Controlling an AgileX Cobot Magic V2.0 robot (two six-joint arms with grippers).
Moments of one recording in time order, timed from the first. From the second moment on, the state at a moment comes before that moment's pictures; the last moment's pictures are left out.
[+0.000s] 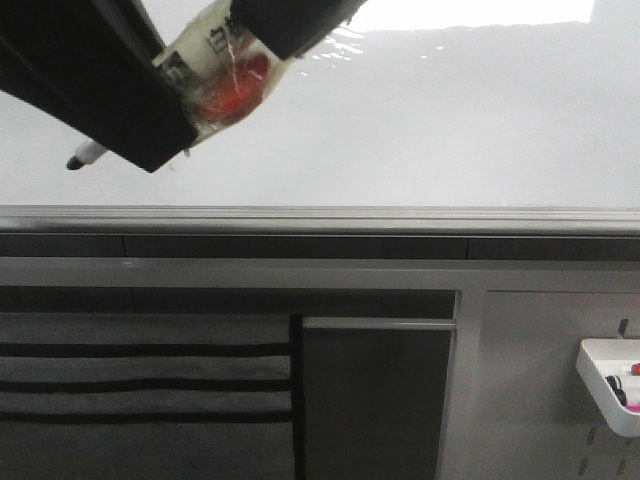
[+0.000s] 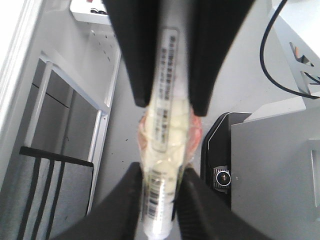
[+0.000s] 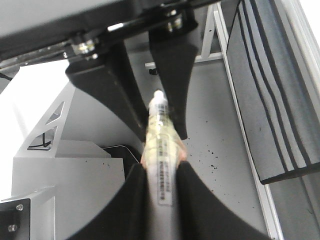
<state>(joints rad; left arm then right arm) -0.70 1.21 -1.01 -0.53 0.95 1.06 0.69 1.30 -1.17 0.62 0.95 -0.95</state>
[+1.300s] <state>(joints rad) -0.35 0.83 -0.86 -0.45 0.91 0.78 0.27 0.82 -0.82 0.48 0.74 -0.54</state>
